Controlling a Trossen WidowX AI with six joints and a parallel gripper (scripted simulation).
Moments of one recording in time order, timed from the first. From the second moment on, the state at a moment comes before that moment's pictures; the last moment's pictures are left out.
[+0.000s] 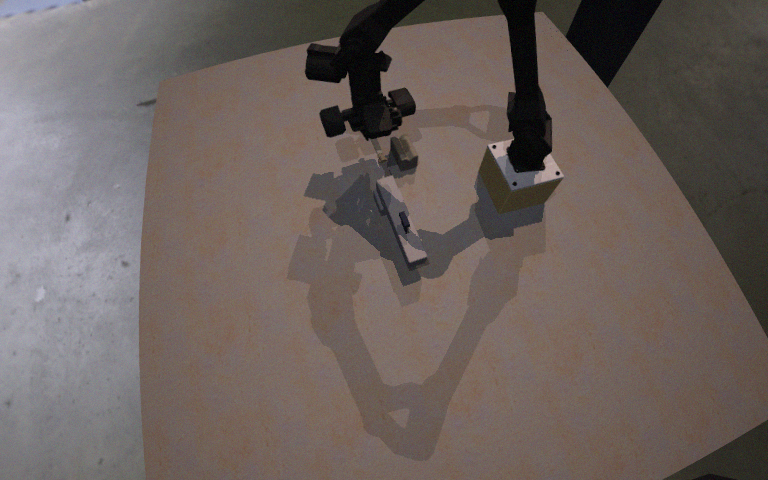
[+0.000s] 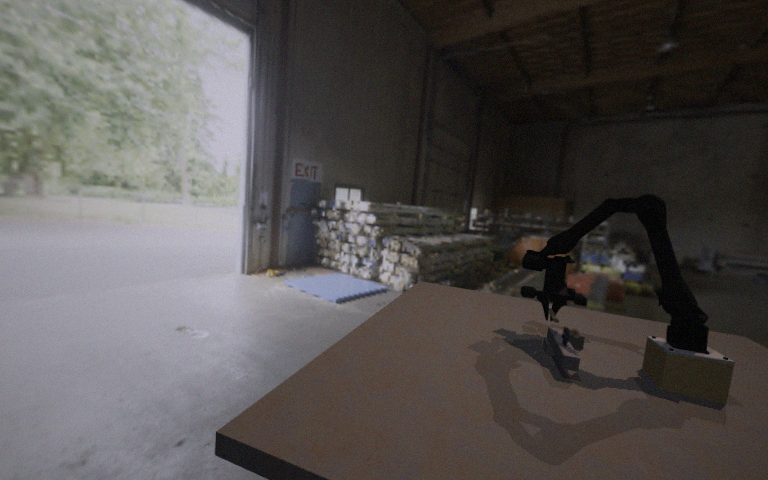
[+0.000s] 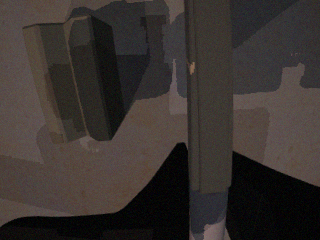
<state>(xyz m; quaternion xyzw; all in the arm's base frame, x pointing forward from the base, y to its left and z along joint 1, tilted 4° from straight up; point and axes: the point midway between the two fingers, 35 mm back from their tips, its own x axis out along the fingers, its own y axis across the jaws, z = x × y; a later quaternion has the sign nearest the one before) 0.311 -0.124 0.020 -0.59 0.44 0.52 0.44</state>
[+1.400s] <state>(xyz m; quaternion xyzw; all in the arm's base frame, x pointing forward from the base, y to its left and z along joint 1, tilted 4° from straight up) 0.313 -0.122 0.031 -0.59 0.44 0.52 0.44</state>
